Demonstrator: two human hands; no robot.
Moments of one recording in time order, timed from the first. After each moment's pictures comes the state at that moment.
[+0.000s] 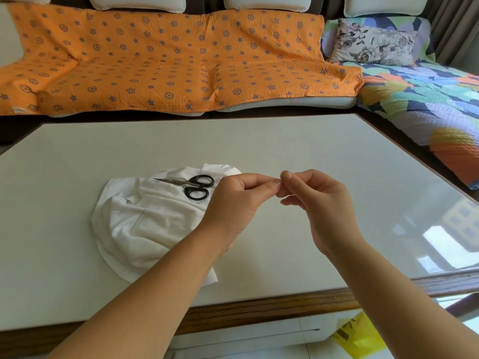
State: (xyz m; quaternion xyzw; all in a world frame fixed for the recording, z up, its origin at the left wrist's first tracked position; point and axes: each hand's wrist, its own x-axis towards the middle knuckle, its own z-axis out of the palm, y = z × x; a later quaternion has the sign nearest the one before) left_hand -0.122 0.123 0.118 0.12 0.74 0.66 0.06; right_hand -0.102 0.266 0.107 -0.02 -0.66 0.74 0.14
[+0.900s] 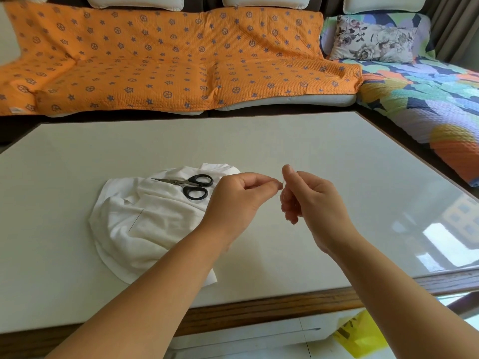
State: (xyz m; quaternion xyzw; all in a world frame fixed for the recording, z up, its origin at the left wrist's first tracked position) left_hand -0.126 0.126 0.115 0.10 0.77 0.63 0.04; right_hand -0.106 0.265 0.108 -0.02 -0.75 0.66 0.10
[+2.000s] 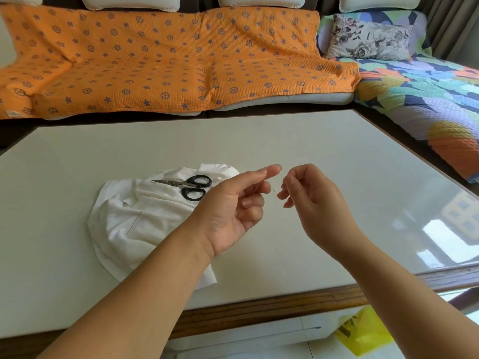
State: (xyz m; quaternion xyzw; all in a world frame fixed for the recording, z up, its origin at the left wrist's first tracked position) left_hand -0.130 0.118 0.118 0.03 0.48 0.83 0.27; right_hand -0.096 0.271 0.105 0.03 -0.83 0.52 0.19
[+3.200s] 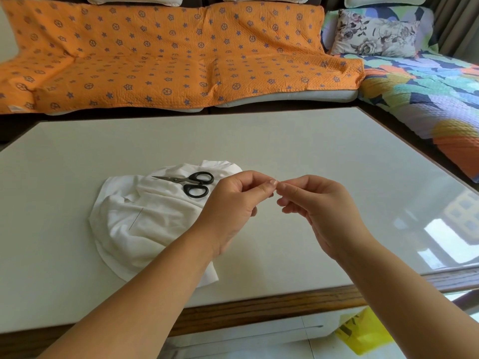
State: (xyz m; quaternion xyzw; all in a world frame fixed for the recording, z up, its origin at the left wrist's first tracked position) left_hand -0.129 0.118 0.106 0.11 0.71 0.69 0.10; right_hand -0.095 0.267 0.110 -0.07 -0.68 0.73 0.06
